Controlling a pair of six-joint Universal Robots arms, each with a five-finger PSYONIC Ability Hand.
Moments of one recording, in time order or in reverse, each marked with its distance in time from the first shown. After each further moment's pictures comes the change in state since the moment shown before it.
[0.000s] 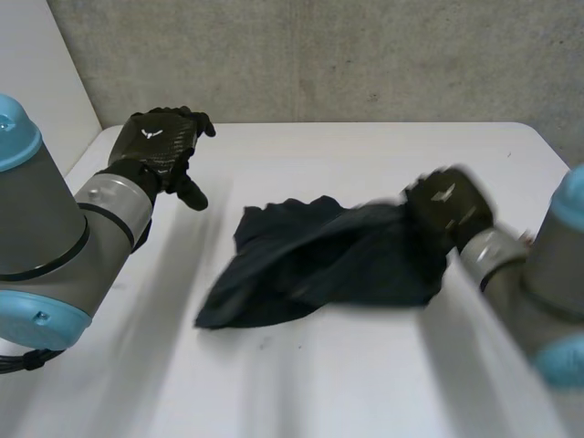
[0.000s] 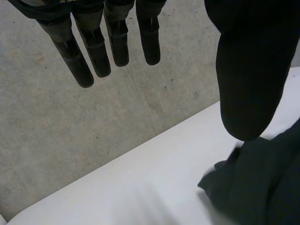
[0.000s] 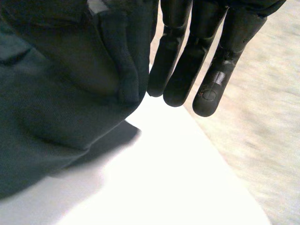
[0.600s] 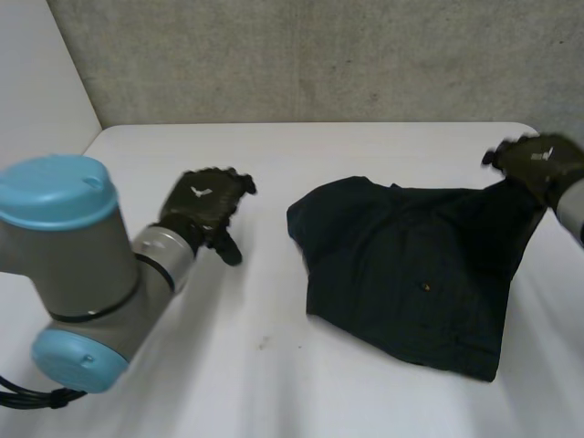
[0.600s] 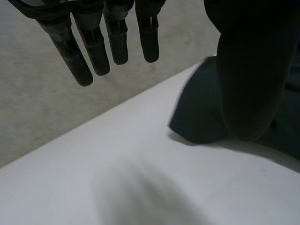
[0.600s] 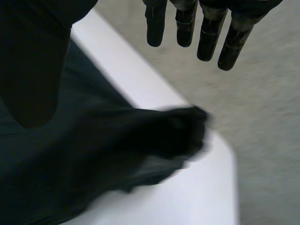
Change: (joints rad) left arm -0.102 -0.110 -0.057 0.008 0.012 0.004; right arm -0.244 -0.076 -0.166 0.377 -0.065 0.060; left_hand -0.031 -0.023 -0.018 -0.020 -0.022; right_hand -0.766 -0.954 -0.965 -0.955 -0.902
